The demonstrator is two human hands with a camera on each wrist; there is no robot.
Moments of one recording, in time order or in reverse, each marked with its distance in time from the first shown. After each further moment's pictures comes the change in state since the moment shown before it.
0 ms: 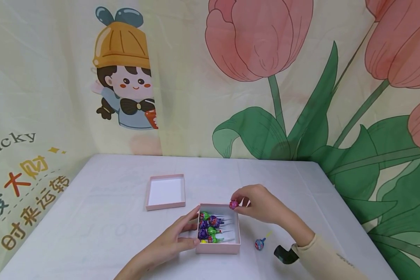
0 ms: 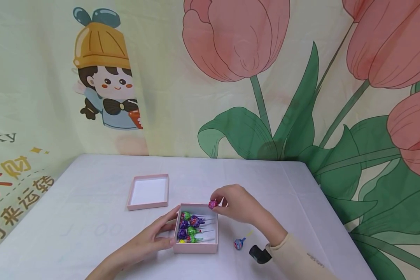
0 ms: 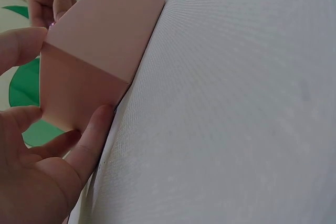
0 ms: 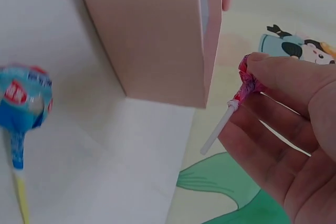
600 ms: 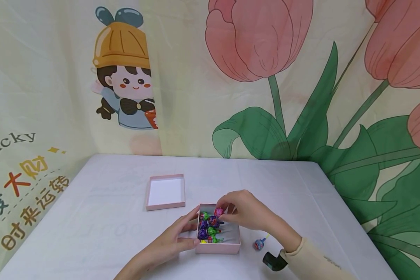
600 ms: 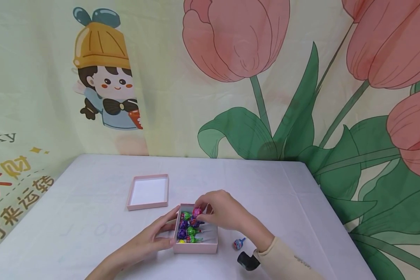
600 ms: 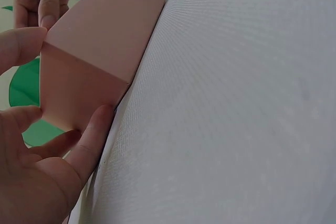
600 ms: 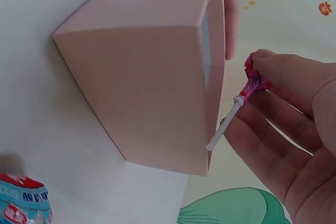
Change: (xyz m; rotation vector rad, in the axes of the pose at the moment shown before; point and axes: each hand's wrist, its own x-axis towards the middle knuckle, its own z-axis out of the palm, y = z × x) left_hand -0.002 -0.001 -0.001 0.011 -0.015 0.021; right_hand 0.013 -0.026 0.023 0.098 -0.036 -0.024
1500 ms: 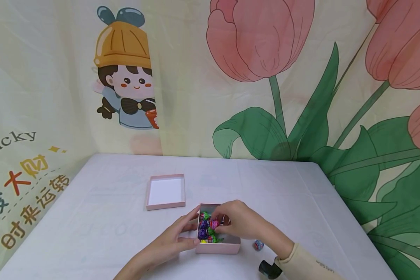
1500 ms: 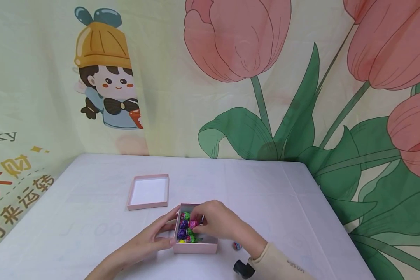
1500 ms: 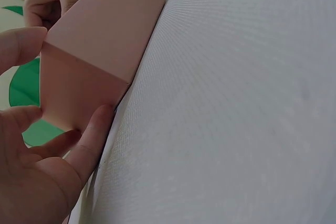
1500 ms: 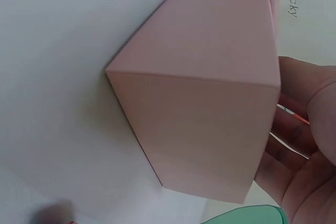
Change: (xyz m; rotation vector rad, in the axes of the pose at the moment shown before) left_hand -0.002 0.000 -0.001 -0.011 -0.002 0.014; right_hand 0.002 -0.002 0.028 -0.048 -0.079 -0.004
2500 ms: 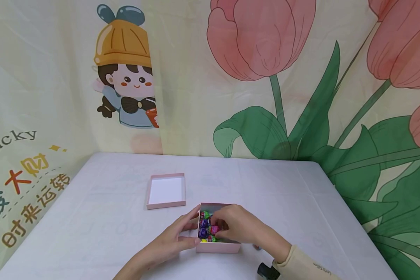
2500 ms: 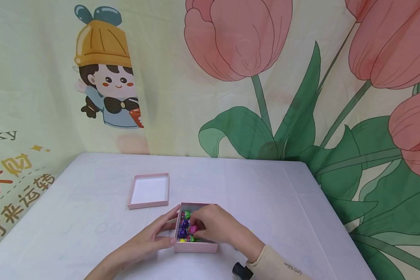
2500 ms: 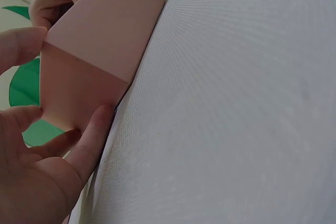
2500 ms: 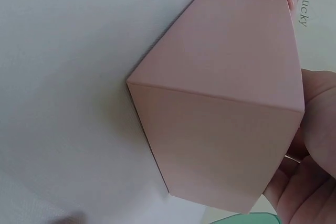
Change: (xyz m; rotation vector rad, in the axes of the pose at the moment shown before) left_hand -0.001 0.001 0.000 -0.007 -0.015 0.009; right_hand 0.001 -0.002 0.012 -0.078 -0.029 -0.004
